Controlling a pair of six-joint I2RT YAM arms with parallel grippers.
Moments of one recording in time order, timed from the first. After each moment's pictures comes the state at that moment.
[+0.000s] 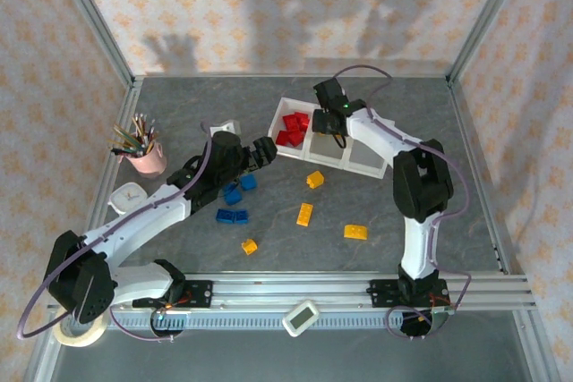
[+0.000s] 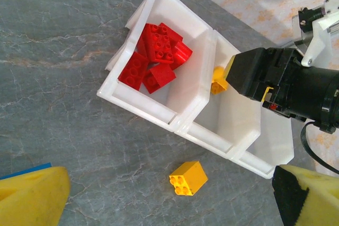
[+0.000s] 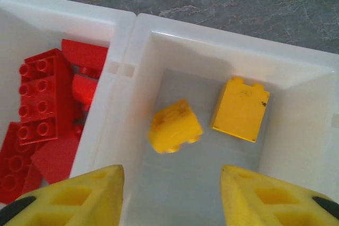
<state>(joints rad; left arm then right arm) -0.55 1.20 0.84 -0.19 -0.10 -0.85 0.46 1.97 1.59 -0.59 0.18 0.43</state>
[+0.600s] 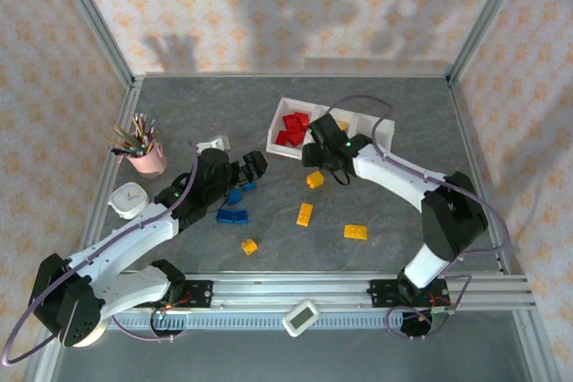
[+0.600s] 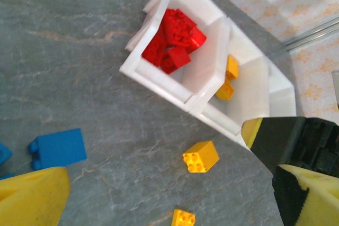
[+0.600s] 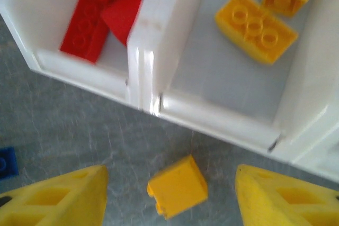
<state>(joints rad) -0.55 1.04 0.67 -0.19 -0.10 -0.90 0.64 1.62 1.17 -0.56 0.17 0.59</state>
